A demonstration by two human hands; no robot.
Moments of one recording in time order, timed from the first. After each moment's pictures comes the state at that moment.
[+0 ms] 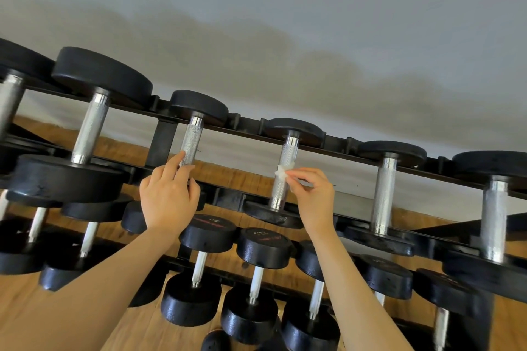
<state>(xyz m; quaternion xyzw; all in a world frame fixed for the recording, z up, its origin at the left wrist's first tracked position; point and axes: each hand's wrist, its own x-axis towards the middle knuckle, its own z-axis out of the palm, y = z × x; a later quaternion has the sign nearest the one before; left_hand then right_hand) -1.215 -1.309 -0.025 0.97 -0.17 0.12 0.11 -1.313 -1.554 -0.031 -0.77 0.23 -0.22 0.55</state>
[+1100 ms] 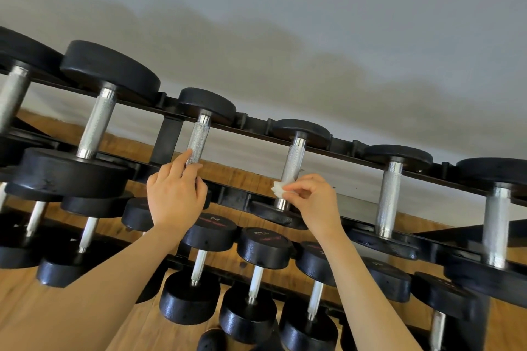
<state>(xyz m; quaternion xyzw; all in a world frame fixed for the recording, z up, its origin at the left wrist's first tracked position) -1.212 -1.306 -0.030 0.97 -0.18 0.13 0.12 -1.318 -1.548 -0.010 -0.85 0.22 -0.06 0.47</state>
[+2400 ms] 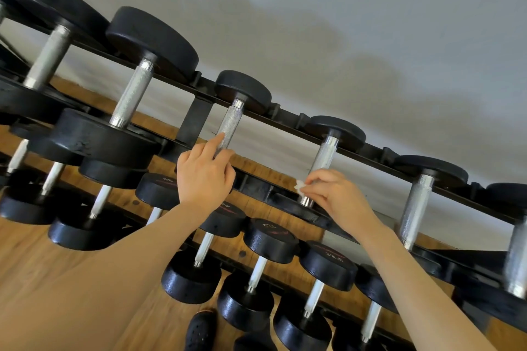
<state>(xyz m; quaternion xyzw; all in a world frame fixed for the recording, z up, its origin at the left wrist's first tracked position) -1.215 -1.306 -0.029 0.96 -0.19 0.16 0.16 -1.309 -1.569 0.003 -0.97 -0.13 -0.01 0.18</state>
